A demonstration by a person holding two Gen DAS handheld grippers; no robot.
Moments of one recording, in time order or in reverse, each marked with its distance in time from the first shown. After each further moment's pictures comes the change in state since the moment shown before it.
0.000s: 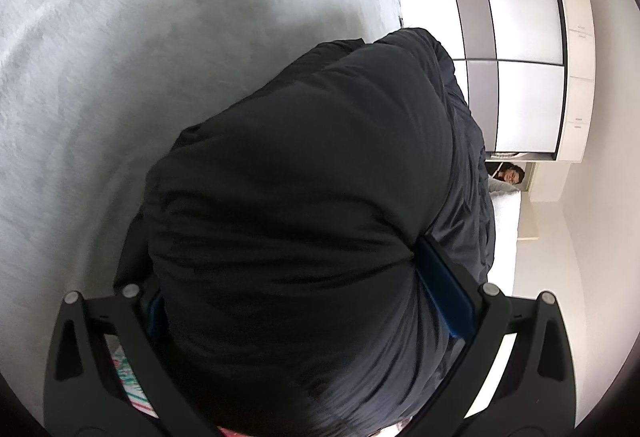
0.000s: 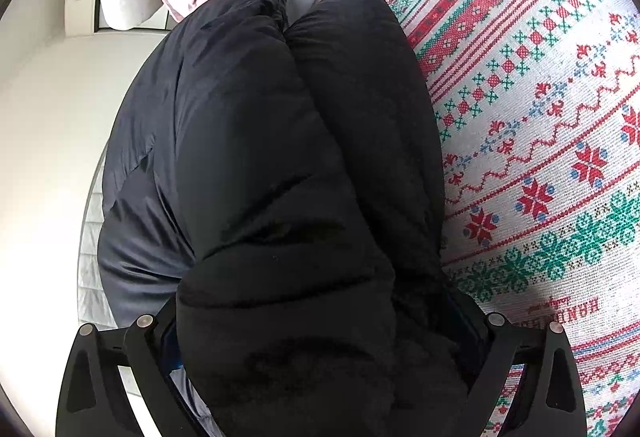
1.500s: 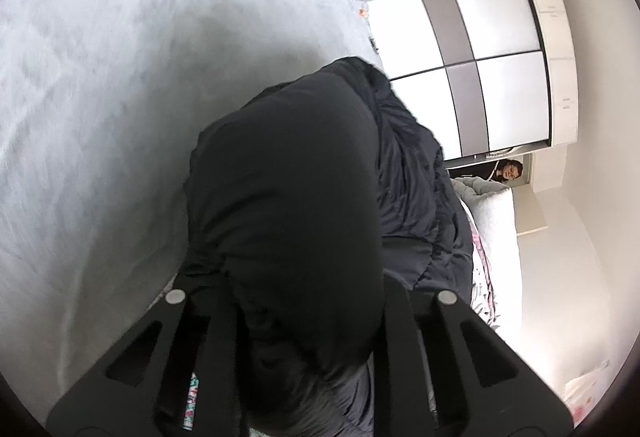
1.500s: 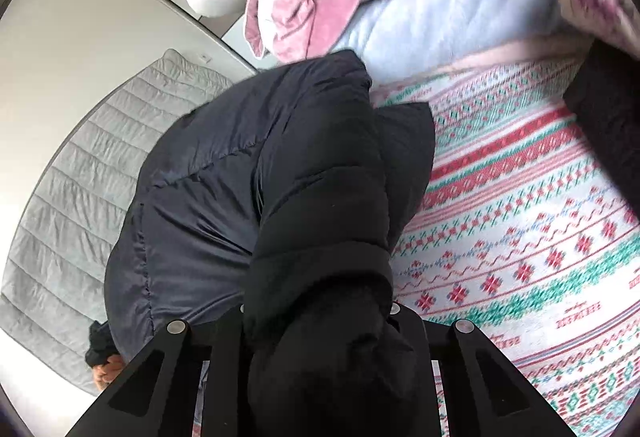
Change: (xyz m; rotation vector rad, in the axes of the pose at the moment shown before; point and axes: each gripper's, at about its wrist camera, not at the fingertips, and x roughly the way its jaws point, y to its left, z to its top) left arm -0.028 -0.051 -0.014 0.156 -0.143 0.006; right arm -0.074 0.133 -0.036 -0.352 -0.232 -0.232
